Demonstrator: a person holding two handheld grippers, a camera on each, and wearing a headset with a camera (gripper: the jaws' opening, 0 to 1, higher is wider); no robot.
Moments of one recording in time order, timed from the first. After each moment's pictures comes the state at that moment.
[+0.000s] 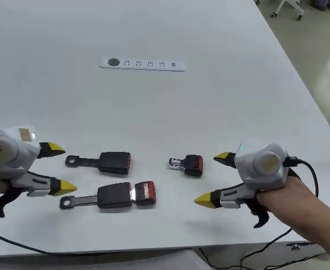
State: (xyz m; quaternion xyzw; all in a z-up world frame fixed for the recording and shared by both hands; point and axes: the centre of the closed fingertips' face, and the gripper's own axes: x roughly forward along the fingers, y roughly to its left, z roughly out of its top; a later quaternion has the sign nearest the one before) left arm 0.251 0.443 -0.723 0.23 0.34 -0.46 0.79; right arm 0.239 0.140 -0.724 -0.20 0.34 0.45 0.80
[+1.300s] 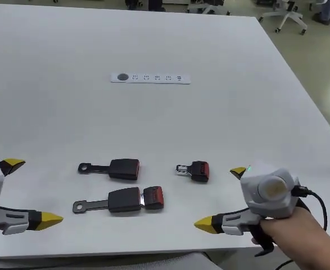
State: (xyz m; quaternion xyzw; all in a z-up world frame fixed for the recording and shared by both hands) left arm 0.222 0.496 -0.702 0.19 0.32 -0.36 0.86; right arm 0.215 0.146 -0.713 -0.16 0.34 0.39 0.84
